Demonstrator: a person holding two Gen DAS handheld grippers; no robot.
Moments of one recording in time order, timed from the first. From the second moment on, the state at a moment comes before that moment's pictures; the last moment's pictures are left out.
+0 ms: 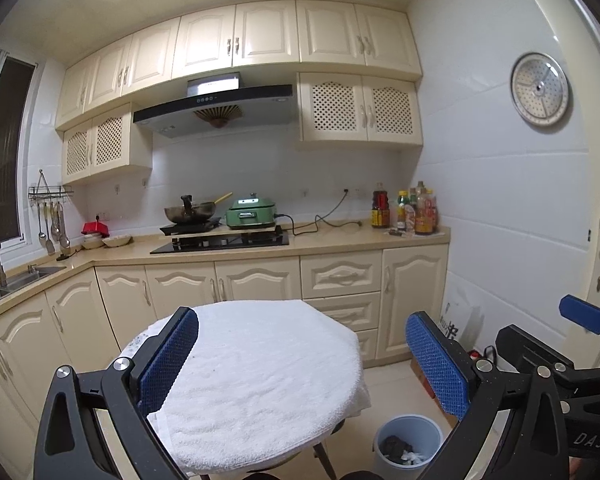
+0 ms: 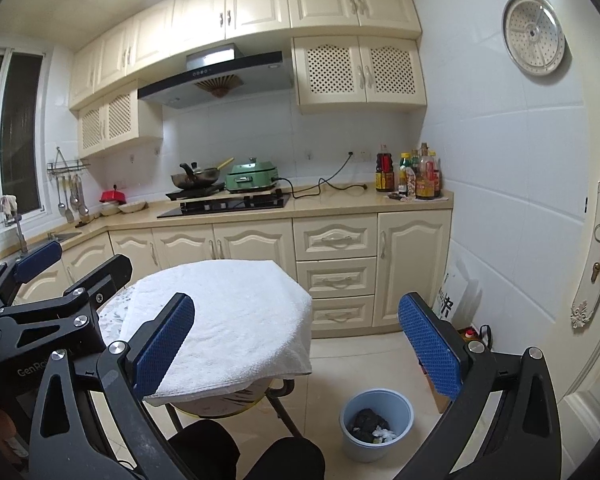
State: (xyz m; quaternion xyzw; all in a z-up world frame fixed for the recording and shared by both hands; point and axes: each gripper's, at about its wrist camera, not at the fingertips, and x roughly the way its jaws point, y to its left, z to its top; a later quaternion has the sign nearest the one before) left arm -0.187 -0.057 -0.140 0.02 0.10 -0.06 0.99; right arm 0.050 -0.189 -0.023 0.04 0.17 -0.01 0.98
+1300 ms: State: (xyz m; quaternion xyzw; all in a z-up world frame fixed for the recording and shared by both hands) left arm -0.137 -0.031 -0.121 0.01 0.11 -0.09 0.99; right arm 0.037 -0.189 -0.019 0.03 0.16 -0.04 0.99
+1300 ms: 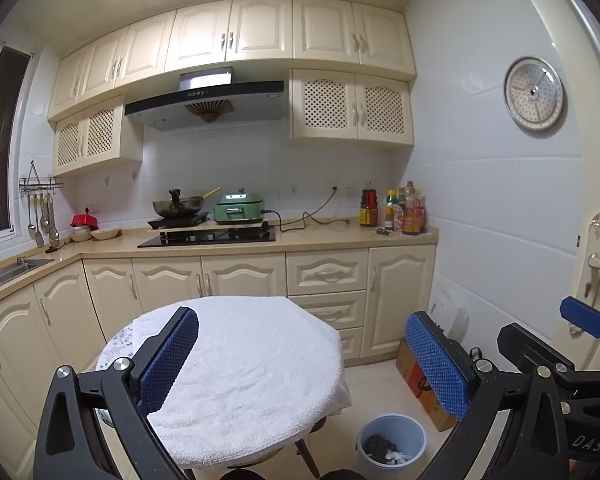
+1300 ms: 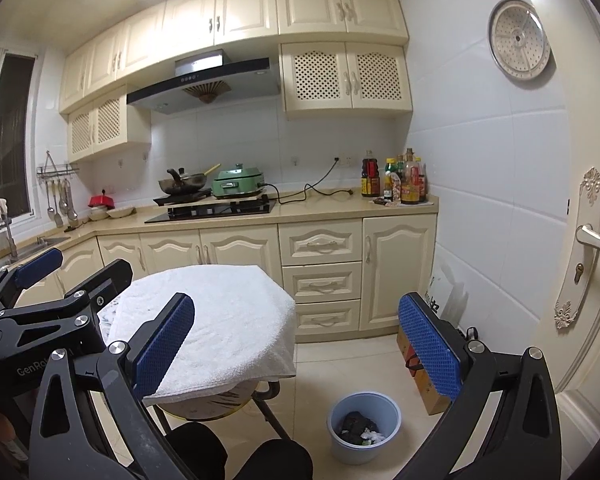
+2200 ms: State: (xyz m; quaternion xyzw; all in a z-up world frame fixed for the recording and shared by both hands) left arm -0.130 -0.025 -0.129 0.01 0.11 -0.09 0.99; right arm 0.039 -0.194 -0.018 0.04 0.17 -0.03 0.98
